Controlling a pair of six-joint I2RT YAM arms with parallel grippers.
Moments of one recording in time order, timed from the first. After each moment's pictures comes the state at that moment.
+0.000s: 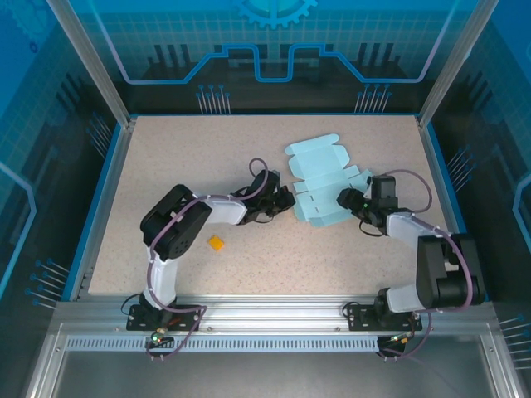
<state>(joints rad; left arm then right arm) -0.64 2.00 1.07 0.27 0.19 -1.06 0.04 1.39 0.60 -0.04 -0.26 0.62</state>
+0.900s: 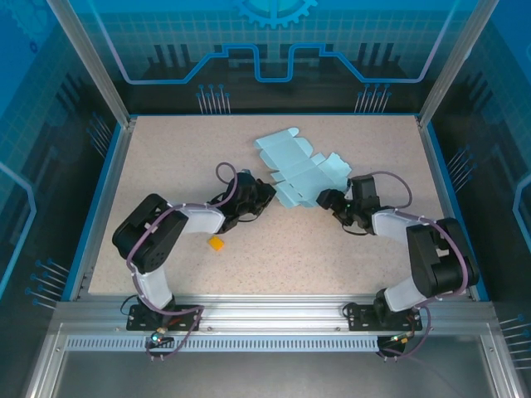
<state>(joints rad) -0.57 1.80 0.83 0.48 0.10 -1.38 0.20 1.52 0.61 0.09 -0.34 0.84</state>
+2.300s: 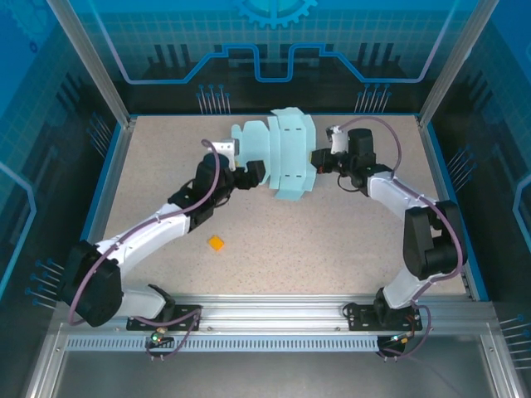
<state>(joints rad) -0.52 1.35 0.95 0.03 -0.10 -0.41 0.20 1.67 1.10 0.02 -0.52 0.23</state>
